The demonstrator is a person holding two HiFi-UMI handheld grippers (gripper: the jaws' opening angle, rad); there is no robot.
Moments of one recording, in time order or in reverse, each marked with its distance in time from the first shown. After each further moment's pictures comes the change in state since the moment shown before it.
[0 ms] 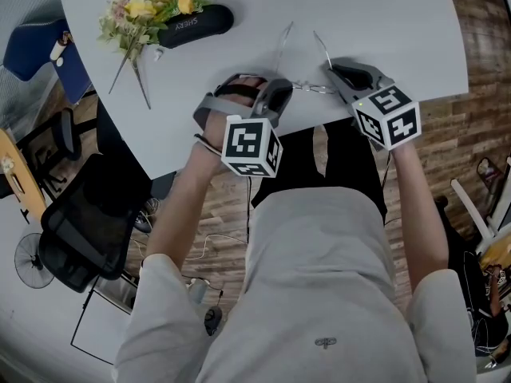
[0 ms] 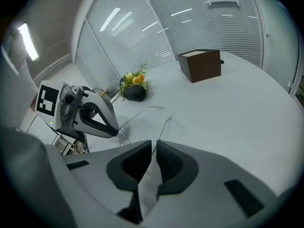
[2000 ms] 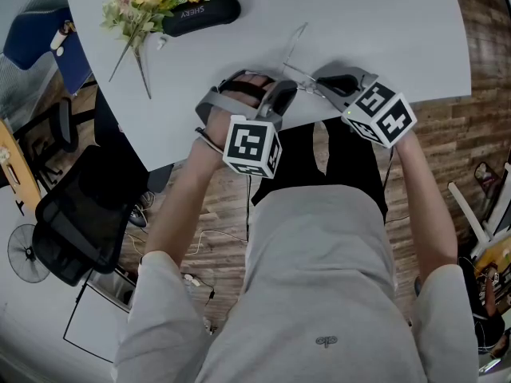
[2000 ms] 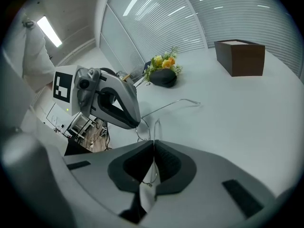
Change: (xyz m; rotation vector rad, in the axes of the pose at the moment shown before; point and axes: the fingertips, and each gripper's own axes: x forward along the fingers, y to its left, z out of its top) left arm -0.004 -0.016 0.001 0.091 -0.020 0.023; right arm 0.018 0.054 -0.018 -0.223 0.163 0.226
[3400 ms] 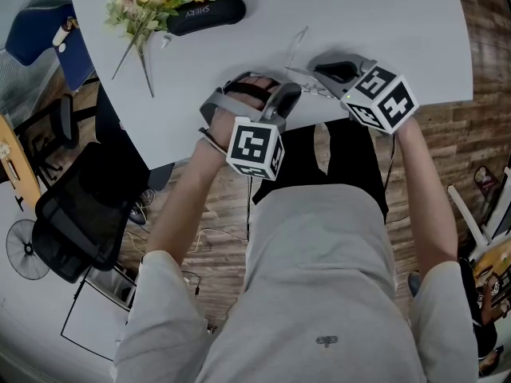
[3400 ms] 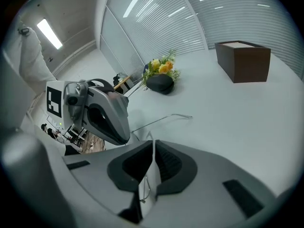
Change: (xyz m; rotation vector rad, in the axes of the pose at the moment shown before) left arm 0.000 -0.003 0.002 0.003 -0.010 -0.007; right arm 0.005 -0.017 0.027 0.000 -0.010 0.015
